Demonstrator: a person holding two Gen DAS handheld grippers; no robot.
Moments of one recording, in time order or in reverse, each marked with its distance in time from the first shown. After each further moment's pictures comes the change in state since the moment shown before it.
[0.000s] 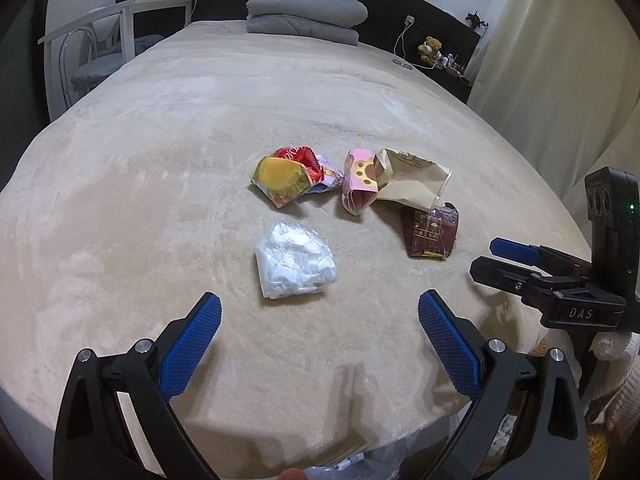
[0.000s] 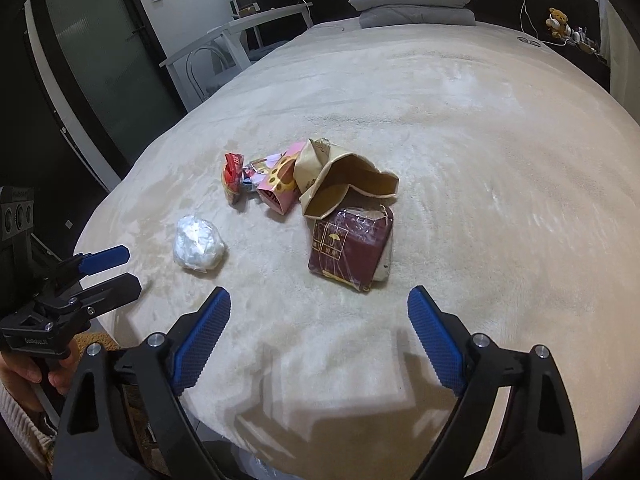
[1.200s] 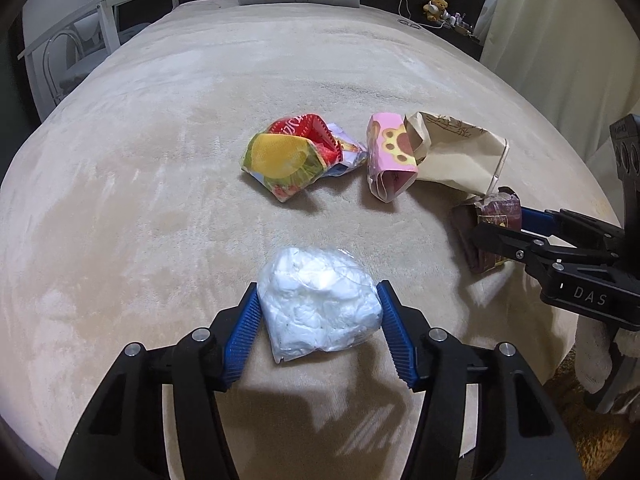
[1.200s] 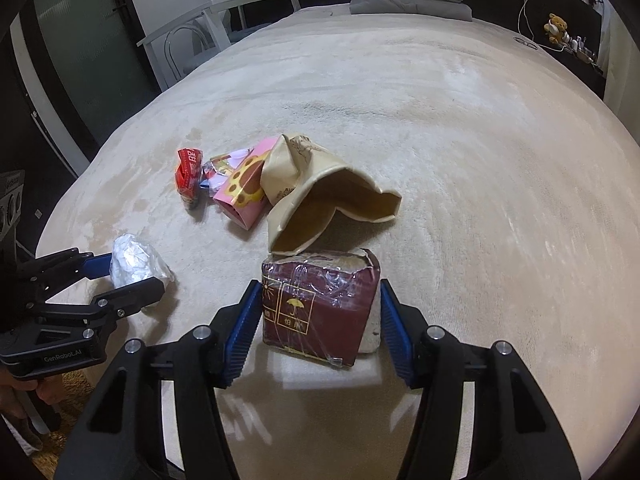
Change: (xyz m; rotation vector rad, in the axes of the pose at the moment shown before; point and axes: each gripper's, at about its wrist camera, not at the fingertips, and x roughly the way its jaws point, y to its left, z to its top) left arm 0.053 -0.001 0.014 0.059 0.116 0.065; right arm 0.045 0.000 0.023 -0.033 0.048 -0.099
